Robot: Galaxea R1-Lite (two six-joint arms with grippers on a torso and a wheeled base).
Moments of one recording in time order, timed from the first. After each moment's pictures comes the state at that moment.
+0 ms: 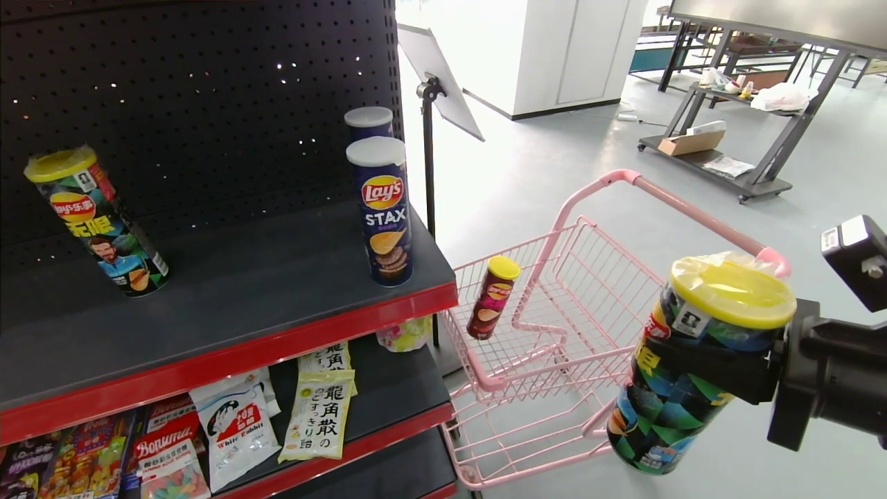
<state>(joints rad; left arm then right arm) 0.00 0.00 0.00 0.00 0.01 0.00 0.46 1.17 -0.50 -0.41 0.30 -0.09</state>
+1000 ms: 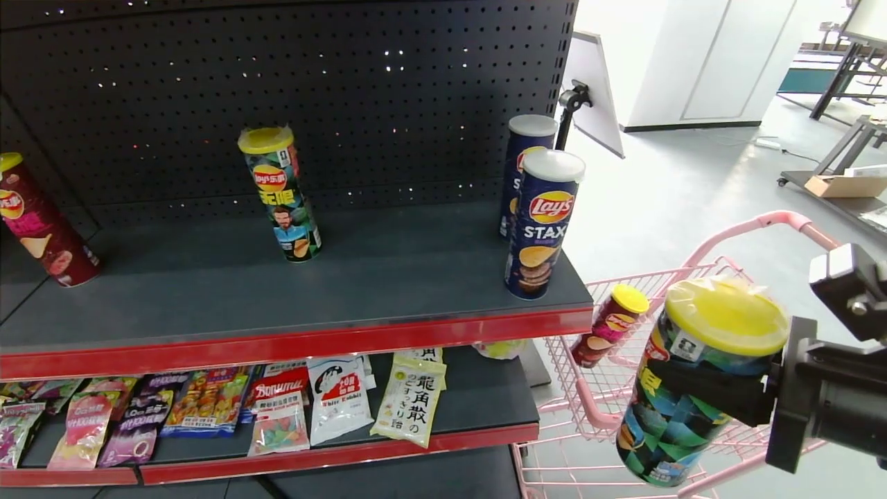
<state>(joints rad) 0.00 0.00 0.00 0.00 0.01 0.00 0.46 1.16 -0.45 -0.41 0.30 -0.15</state>
